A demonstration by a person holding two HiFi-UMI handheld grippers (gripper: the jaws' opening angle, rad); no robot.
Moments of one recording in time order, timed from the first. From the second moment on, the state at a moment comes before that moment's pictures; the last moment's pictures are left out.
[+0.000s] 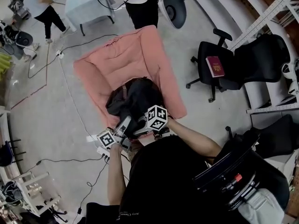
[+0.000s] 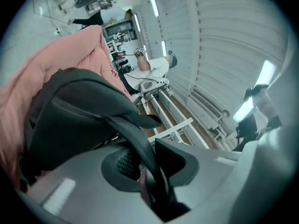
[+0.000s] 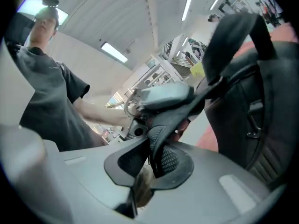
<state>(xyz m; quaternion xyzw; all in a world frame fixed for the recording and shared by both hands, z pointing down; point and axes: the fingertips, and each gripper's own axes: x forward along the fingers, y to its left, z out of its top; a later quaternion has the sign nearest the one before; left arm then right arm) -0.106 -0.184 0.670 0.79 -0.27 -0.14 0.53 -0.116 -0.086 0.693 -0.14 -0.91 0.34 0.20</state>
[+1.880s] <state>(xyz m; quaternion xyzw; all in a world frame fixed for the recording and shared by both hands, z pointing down) -0.108 -0.111 0.642 0.73 -0.15 -0.26 0.61 -0.083 -0.126 0.814 -0.05 -0.90 0.34 0.28</state>
